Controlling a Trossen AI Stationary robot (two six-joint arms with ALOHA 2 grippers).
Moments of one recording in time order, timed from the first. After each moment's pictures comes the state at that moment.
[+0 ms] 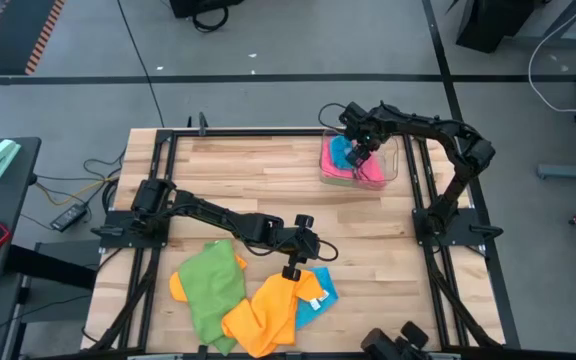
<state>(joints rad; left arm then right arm) -0.20 2.01 1.42 -0.21 -0.13 0.17 -0.78 1.70 1.17 -0.90 0.23 -0.03</state>
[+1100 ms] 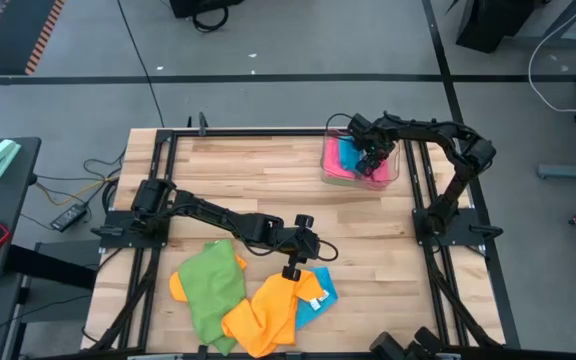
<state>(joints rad) -0.20 2.01 1.42 -0.21 -0.13 0.17 -0.82 1.70 1.01 -0.85 0.33 -0.03</state>
